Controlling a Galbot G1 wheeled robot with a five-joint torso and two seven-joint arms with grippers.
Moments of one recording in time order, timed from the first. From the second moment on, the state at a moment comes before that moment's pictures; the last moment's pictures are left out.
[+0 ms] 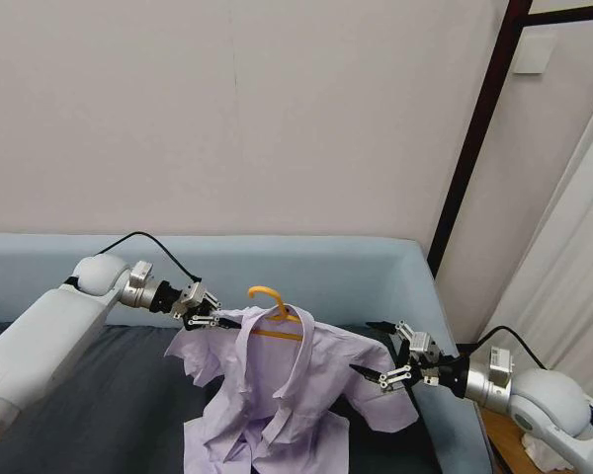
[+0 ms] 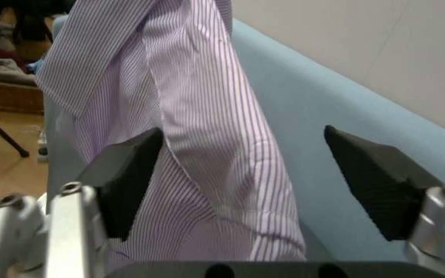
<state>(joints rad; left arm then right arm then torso) 0.20 -0.81 0.13 -1.13 -0.50 -0.20 1.53 -0.90 0.53 0.06 1.84 0.71 0.12 -0.59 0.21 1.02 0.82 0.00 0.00</state>
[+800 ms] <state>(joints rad) 0.21 -0.82 0.14 -1.16 -0.51 -0.21 1.53 -0.91 0.55 0.09 1.83 0.69 0.18 -0.72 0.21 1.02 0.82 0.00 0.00</state>
